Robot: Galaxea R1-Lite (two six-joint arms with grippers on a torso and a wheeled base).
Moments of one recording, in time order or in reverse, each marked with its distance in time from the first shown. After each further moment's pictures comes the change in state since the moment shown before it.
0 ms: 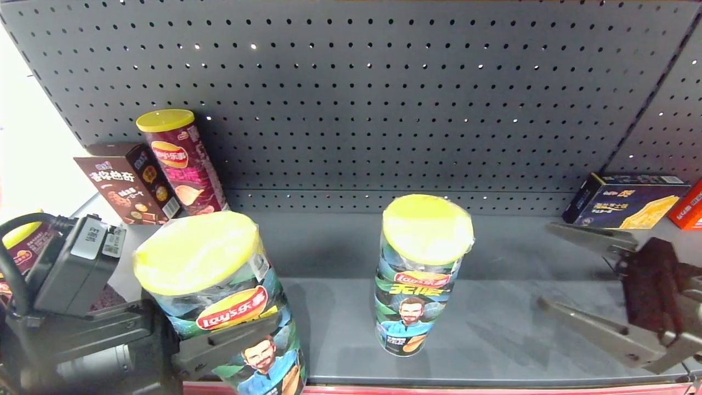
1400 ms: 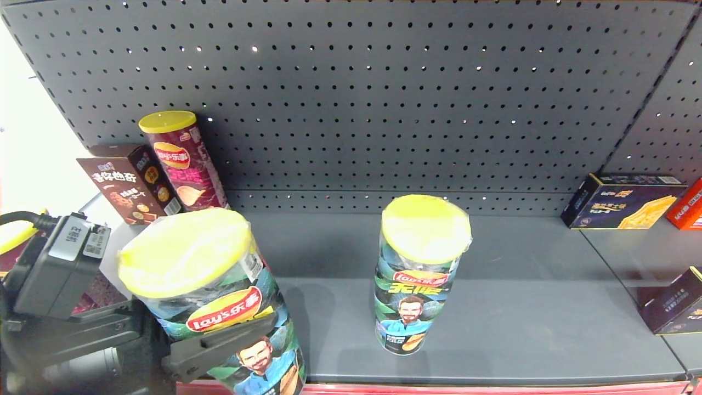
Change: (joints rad) left arm -0.002 -0.020 -0.001 -0.001 -0.009 0.002; right arm -0.123 -1.128 0.288 1.088 -0.667 0.065
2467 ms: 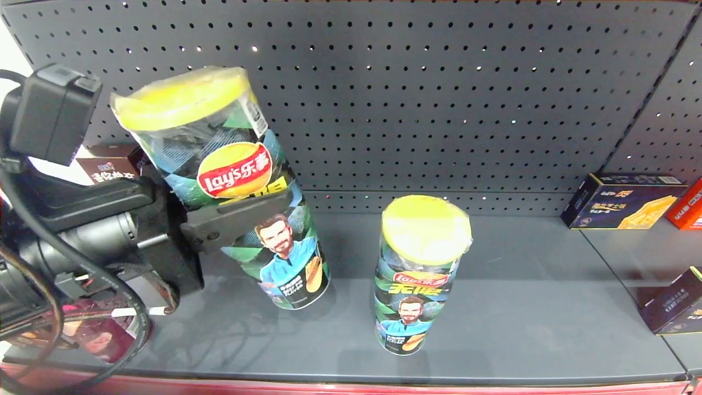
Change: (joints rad) left arm 0.017 0.116 -0.323 0.018 0.023 -0.064; right arm 0.015 -0.001 0.001 0.000 0.009 0.003
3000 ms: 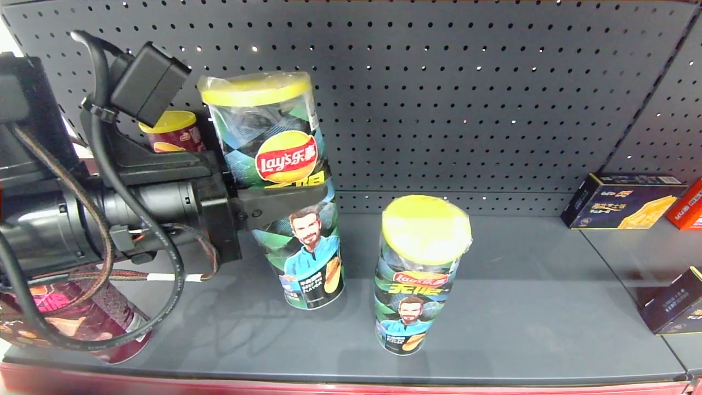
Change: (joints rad) left arm -0.040 0.088 -0.242 0.337 -0.002 0.004; right arm 0.000 0.001 0.000 0.000 0.000 0.000
